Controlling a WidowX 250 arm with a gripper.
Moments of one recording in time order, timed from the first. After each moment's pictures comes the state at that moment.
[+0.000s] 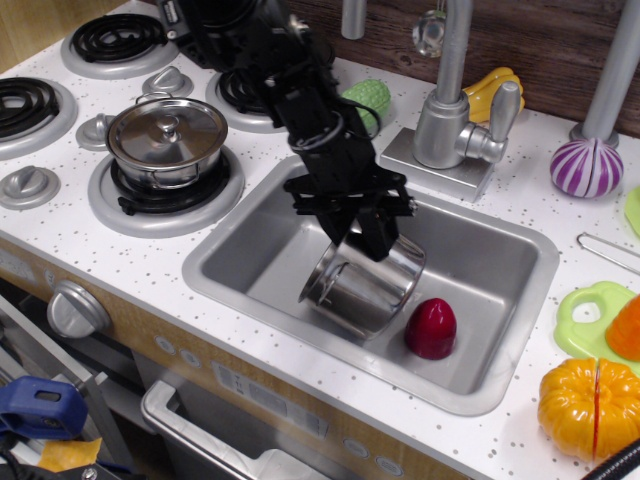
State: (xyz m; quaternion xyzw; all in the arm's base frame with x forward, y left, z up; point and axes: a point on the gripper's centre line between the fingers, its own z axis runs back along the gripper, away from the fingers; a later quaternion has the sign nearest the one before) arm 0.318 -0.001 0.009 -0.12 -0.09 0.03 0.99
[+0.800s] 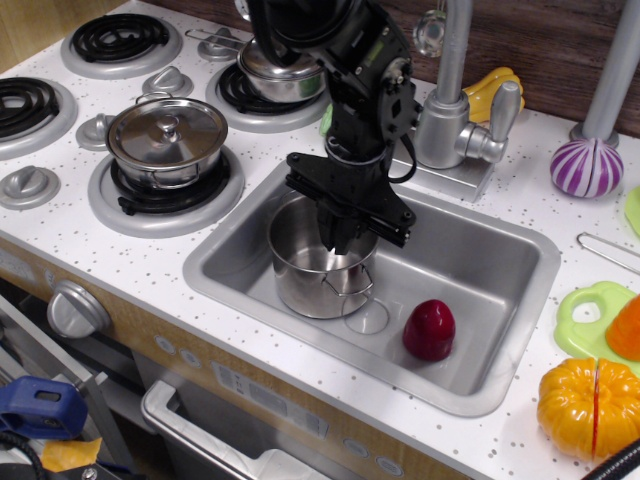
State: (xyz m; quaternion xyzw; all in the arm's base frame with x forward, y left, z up) arm 0.317 0.002 0.013 0.07 -0.08 -0.01 0.99
